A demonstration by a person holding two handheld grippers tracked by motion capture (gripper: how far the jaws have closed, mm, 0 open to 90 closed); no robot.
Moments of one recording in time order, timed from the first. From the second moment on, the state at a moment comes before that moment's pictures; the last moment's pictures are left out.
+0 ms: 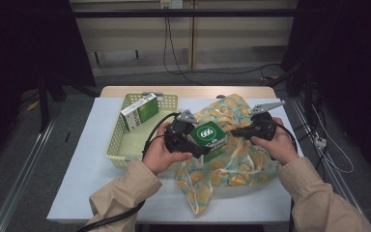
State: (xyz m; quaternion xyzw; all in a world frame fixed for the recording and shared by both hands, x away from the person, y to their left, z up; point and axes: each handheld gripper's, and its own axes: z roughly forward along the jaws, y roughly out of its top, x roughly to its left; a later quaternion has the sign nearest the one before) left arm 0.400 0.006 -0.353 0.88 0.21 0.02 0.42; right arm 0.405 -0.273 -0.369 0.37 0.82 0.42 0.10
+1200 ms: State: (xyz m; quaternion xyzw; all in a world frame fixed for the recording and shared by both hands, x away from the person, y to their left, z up) left arm 0.411 -0.042 -0.410 0.89 0.25 0.04 0.39; right arm 0.404 -0.274 -0.368 0.37 0.82 0.43 0.10
